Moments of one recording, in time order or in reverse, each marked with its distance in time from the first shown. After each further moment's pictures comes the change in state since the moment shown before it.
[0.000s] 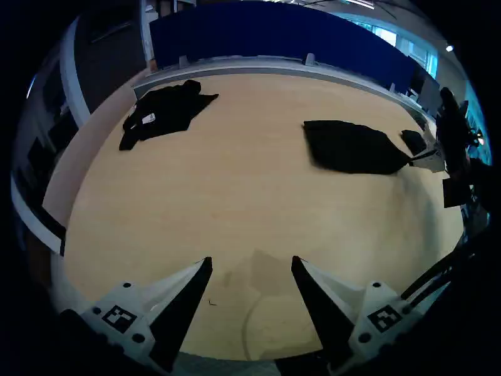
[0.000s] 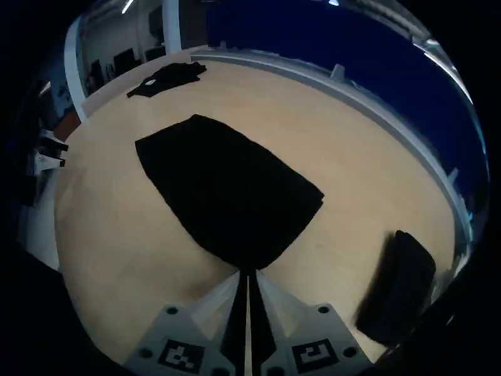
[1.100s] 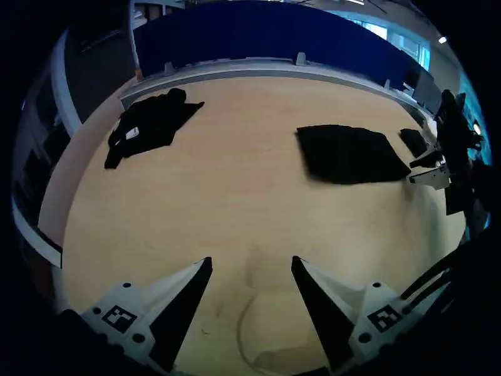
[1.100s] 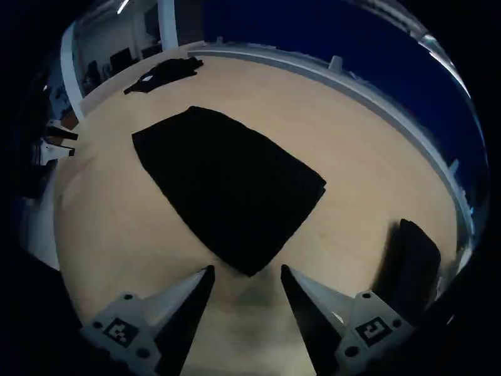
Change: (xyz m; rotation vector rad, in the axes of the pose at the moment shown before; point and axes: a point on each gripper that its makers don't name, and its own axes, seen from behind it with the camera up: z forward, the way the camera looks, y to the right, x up) left arm 0.029 0.011 0.030 -0.019 0.012 0.046; right arm -0.025 -0.003 0.005 0.005 -0.042 0.029
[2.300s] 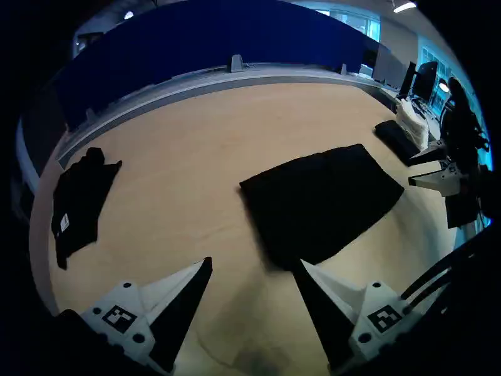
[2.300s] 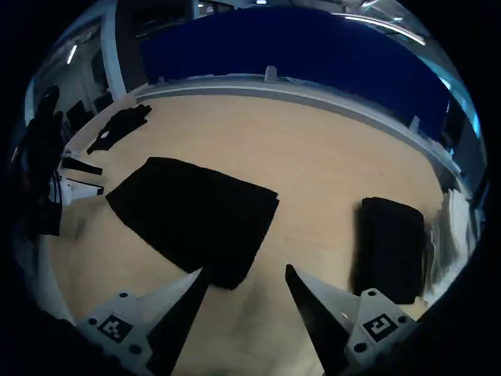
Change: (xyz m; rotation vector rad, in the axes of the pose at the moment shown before) left arm 0.122 0.082 0.107 -0.212 0.044 0.250; right arm 0.026 0.022 -0.018 -0.138 0.141 0.289
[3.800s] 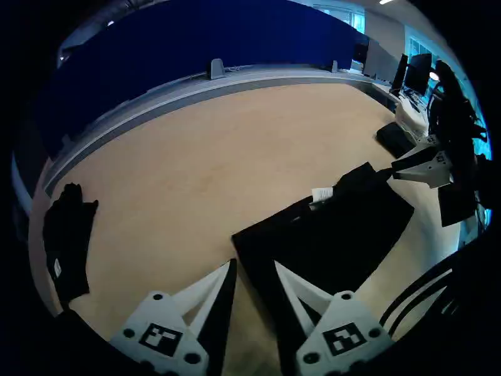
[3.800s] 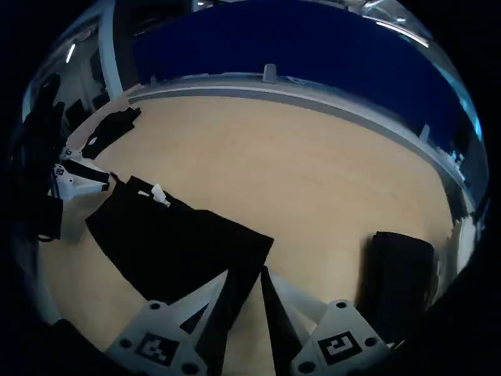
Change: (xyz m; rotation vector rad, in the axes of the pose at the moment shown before) left arm 0.063 0.007 0.063 -0.051 0.008 0.079; right arm 0.044 0.019 0.053 -0.013 -0.010 -0.009
